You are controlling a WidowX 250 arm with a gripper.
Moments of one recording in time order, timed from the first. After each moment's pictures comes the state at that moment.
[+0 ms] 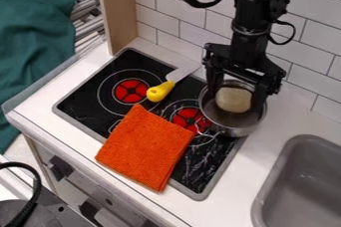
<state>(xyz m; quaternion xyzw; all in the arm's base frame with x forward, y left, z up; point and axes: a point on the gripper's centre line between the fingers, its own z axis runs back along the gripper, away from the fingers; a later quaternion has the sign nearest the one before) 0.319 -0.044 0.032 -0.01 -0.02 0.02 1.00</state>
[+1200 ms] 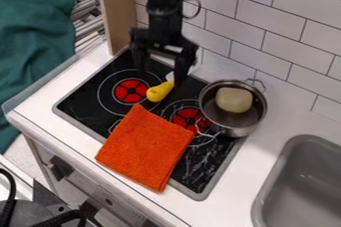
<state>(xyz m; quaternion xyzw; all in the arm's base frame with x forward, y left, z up) 0.307 0.078 0.006 -0.01 0.00 0.12 0.99</state>
